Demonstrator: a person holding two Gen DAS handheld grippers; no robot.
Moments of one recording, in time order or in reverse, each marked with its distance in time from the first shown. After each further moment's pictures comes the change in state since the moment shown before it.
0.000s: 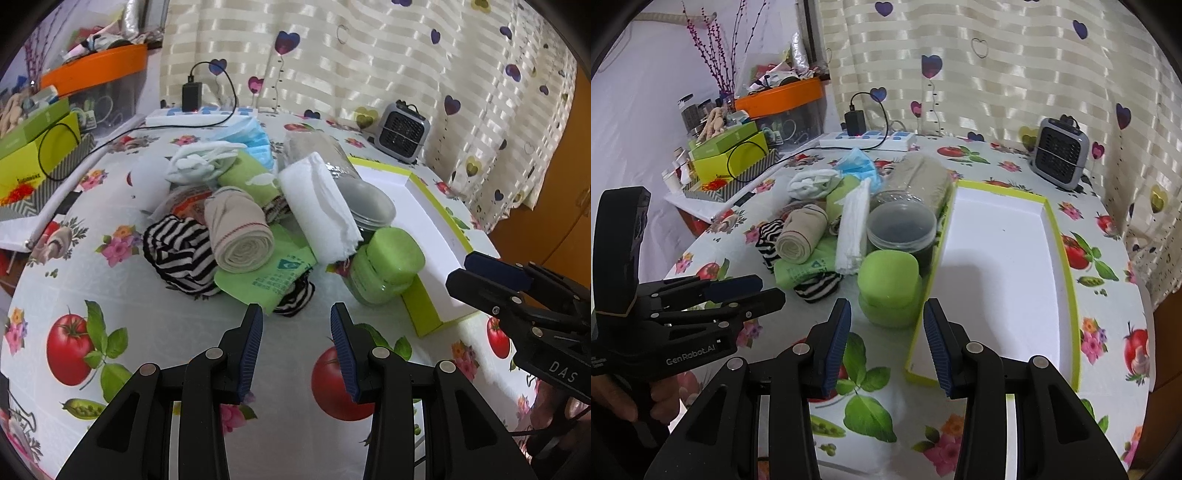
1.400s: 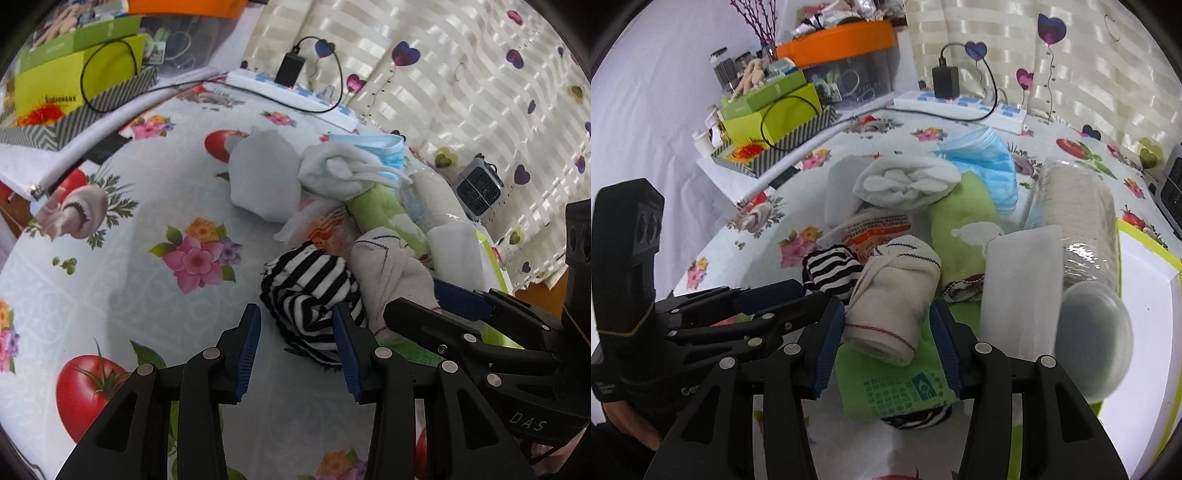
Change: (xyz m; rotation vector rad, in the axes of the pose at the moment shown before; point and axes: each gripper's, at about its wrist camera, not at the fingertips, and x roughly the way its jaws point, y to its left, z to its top) left arm 0.057 0.131 0.042 -0.299 0.049 -0.001; right arm 0.137 0.081 0.073 -0.120 0.175 0.208
